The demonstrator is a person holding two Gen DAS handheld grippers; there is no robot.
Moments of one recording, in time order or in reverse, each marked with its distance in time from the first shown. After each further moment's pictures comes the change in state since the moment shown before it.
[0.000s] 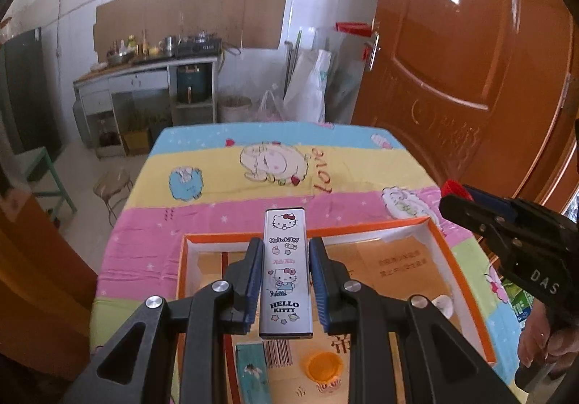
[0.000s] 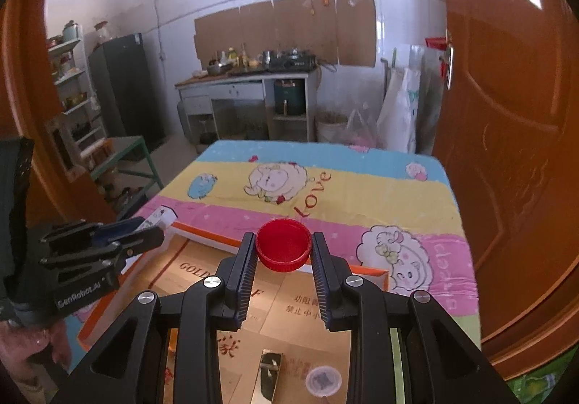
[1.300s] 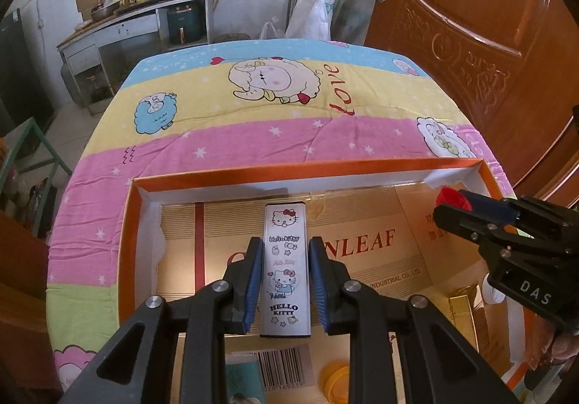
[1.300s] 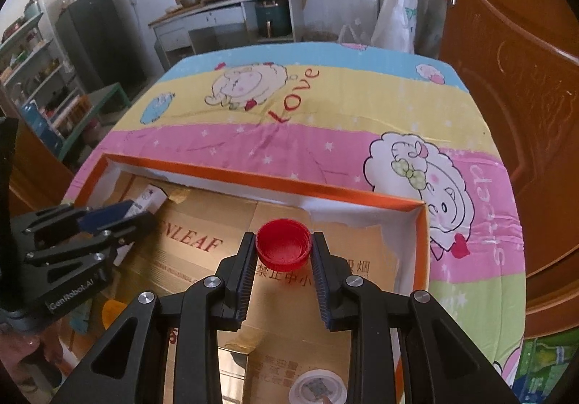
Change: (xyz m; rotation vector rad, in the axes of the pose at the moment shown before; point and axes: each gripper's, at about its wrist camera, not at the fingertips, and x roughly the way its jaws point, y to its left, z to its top) left arm 0.089 0.000 -0.018 0.024 0.264 0.024; right arm 0.098 -0.021 -0.040 0.073 0.321 -0.015
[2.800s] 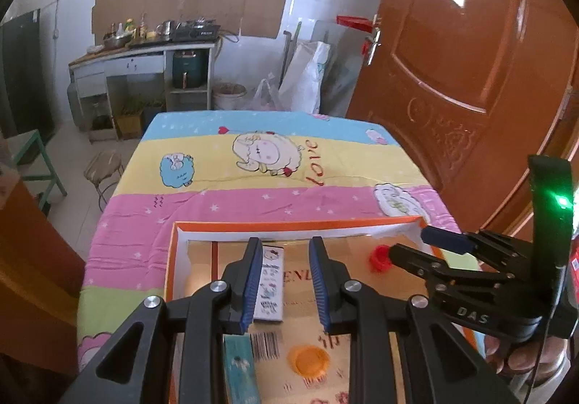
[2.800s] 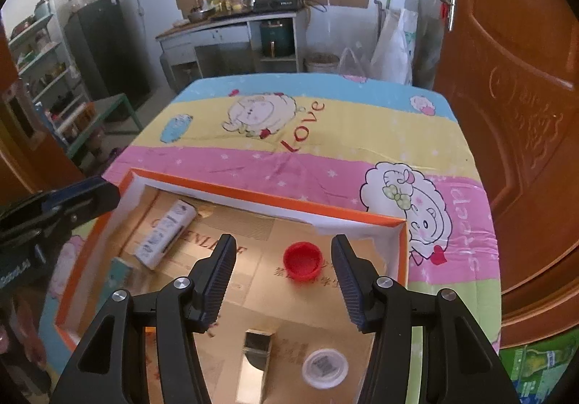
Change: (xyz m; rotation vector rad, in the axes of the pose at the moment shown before) left arm -0.098 0.003 -0.001 -0.053 -0.236 -0.072; right arm -0.051 0.017 0.002 -0.030 -0.091 -0.018
